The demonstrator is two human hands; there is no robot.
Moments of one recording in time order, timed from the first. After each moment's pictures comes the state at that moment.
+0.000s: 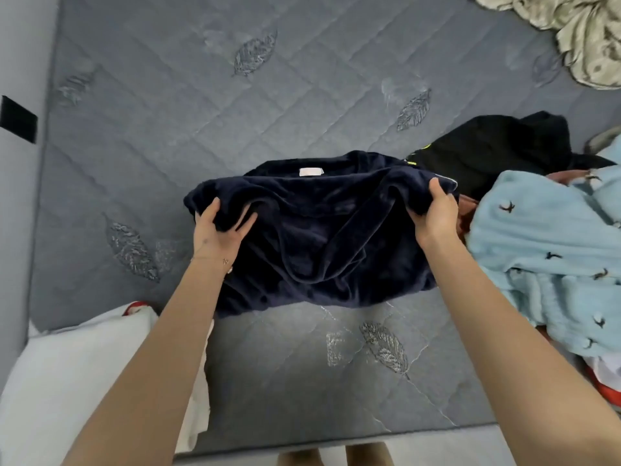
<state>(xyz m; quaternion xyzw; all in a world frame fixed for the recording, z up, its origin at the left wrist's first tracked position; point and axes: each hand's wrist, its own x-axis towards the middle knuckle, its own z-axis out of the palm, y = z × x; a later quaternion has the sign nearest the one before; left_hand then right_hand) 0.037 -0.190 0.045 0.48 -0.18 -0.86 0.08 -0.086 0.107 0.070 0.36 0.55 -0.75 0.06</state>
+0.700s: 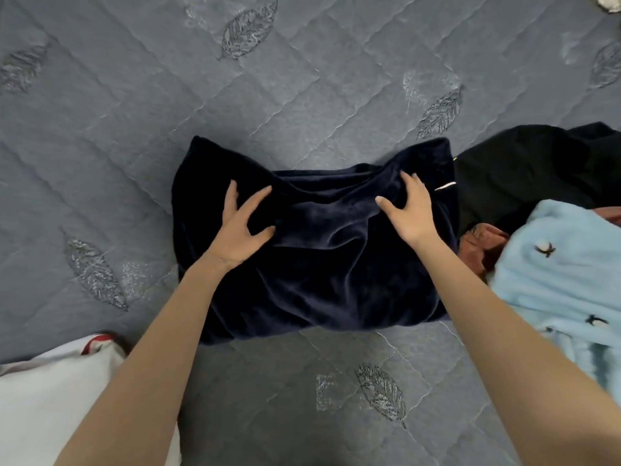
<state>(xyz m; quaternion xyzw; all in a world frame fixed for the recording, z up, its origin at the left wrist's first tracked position) -0.030 -0.190 -0.037 0.19 -0.82 -0.51 -0.17 -0.165 0.100 -0.034 0.03 0.92 -0.32 0.22</state>
